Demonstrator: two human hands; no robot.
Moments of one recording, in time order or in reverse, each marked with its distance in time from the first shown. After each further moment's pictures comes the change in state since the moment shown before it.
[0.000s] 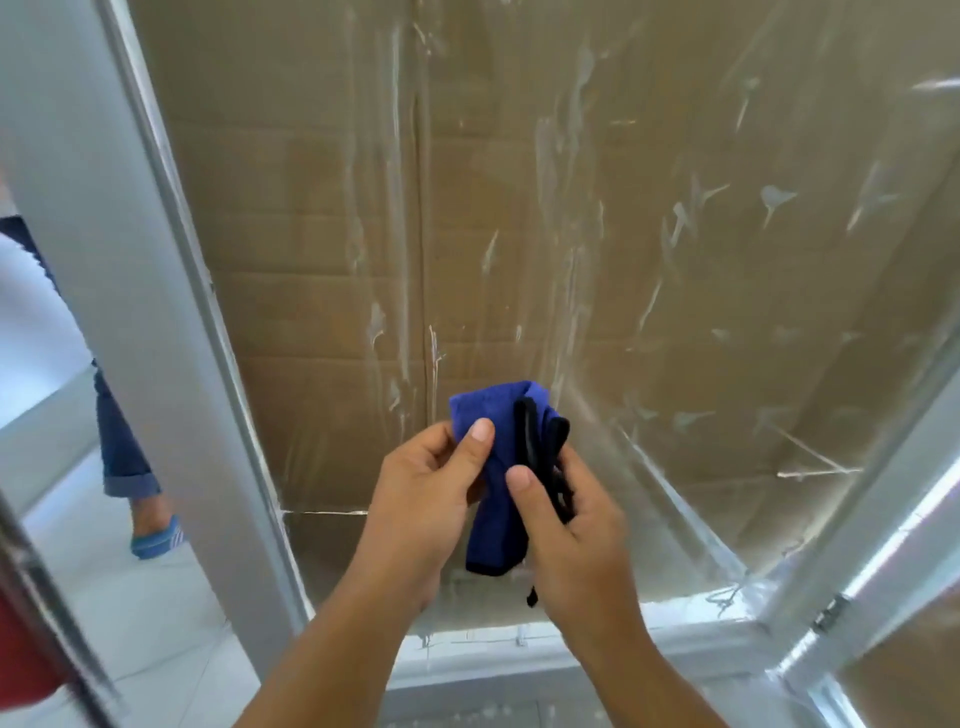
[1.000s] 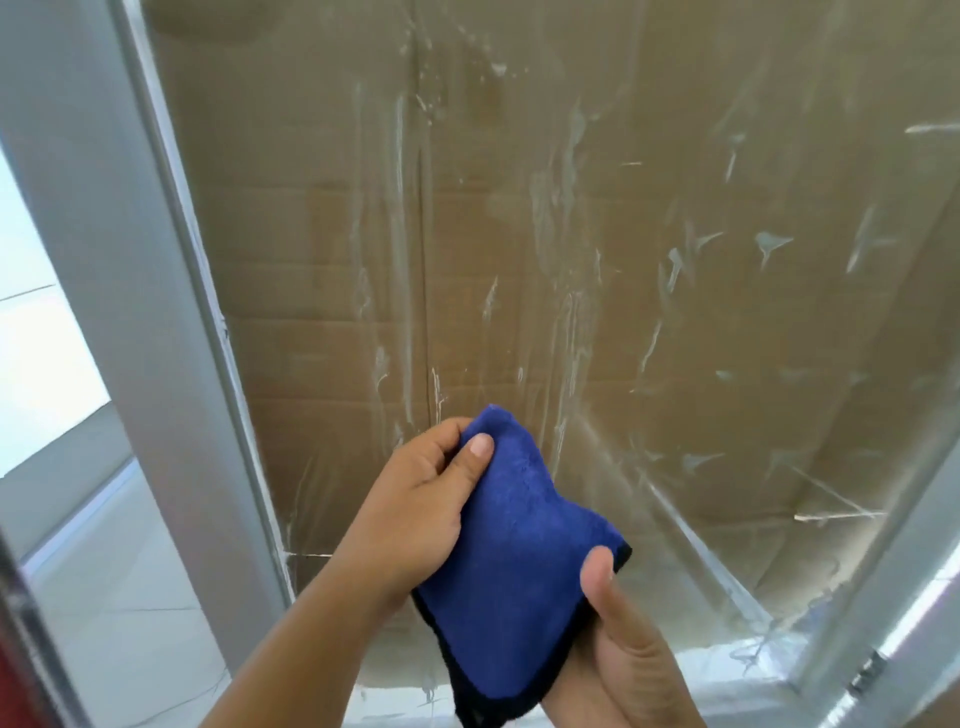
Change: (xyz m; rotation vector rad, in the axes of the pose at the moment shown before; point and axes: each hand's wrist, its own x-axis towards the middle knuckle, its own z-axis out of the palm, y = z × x) left_hand 0.017 0.029 -0.008 0.337 -0.131 0.103; right_hand -0.019 -0.010 -0.003 0.975 -0.199 0.329
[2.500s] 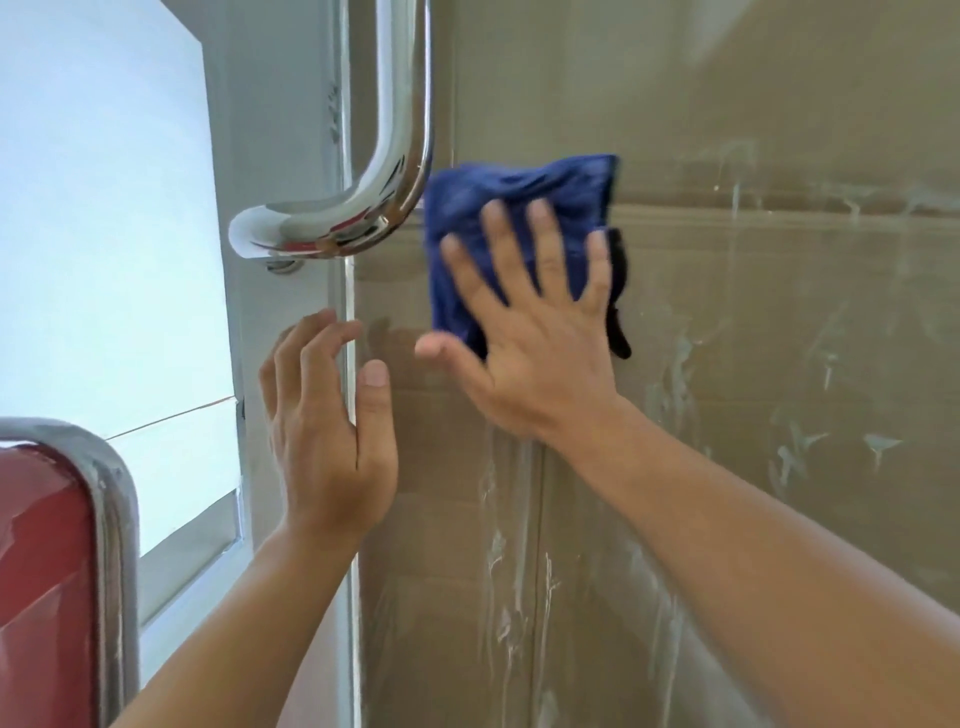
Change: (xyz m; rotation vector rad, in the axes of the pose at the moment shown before) left_hand 0.066 0.099 -0.153 0.616 0.966 0.946; right_hand 0.216 -0.080 0.228 -2.202 0.065 -1.674
